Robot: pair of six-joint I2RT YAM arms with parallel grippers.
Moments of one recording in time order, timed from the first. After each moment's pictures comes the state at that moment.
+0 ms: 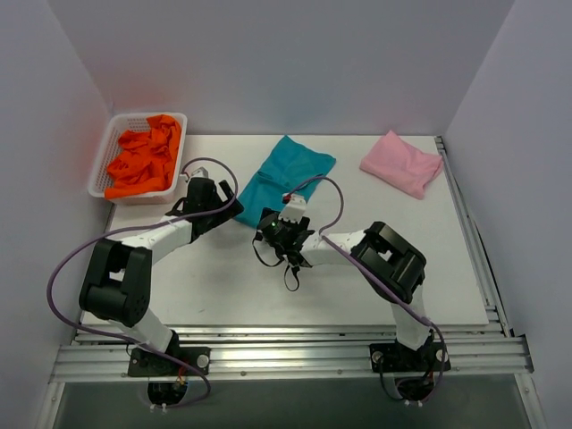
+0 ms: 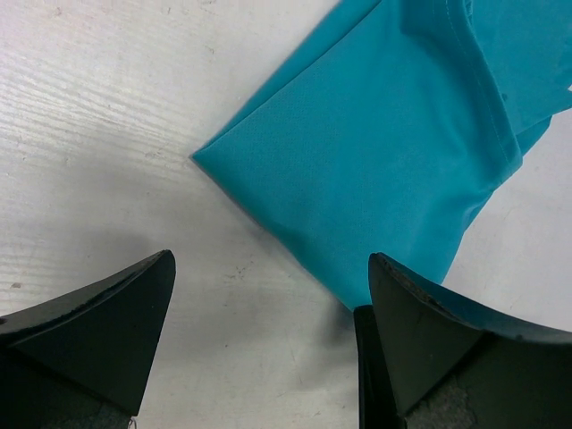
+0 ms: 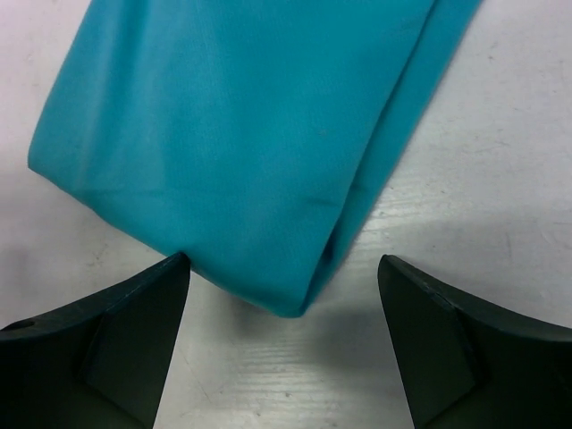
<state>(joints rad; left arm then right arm) -0.30 1.62 0.93 -0.02 -0.05 -0.73 0.91 1.99 1.11 0.10 0.63 0.89</state>
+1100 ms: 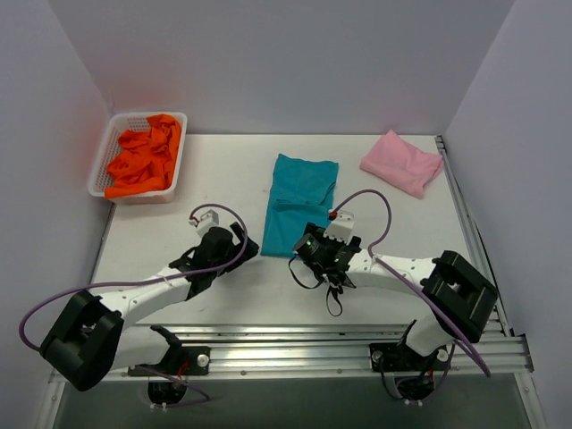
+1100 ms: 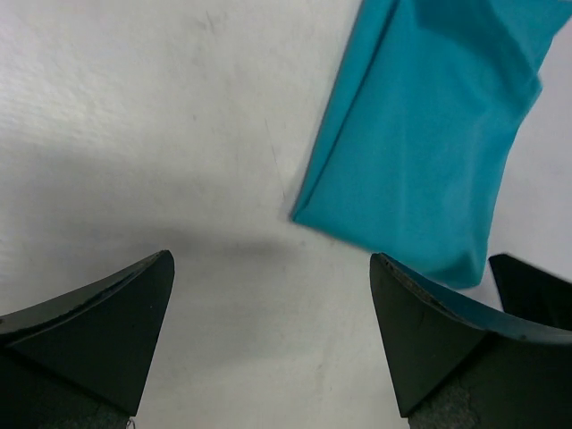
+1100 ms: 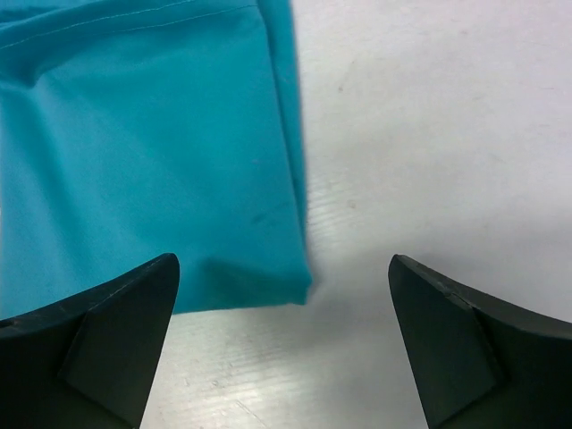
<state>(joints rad) -0.58 1.24 0.55 0.00 -0.25 -0.99 0.91 1.53 0.76 -0.22 0.80 1.02</state>
